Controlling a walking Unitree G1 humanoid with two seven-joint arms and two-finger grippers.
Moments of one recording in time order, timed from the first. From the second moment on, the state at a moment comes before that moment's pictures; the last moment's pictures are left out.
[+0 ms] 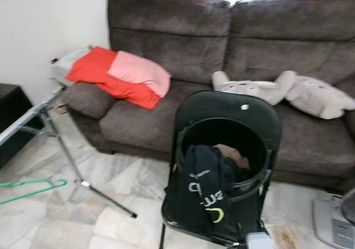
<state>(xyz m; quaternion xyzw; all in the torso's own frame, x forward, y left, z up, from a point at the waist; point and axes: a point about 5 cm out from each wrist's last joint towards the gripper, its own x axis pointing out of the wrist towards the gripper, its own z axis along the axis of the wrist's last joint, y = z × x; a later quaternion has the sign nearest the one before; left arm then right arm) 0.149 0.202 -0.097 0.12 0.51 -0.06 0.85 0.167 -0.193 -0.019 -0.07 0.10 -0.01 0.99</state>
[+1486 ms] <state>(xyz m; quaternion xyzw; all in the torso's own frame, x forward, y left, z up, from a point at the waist) 0.145 0.202 -0.098 0.13 0.51 -0.05 0.85 0.241 -0.164 -0.002 -0.10 0.21 0.19 0.95</state>
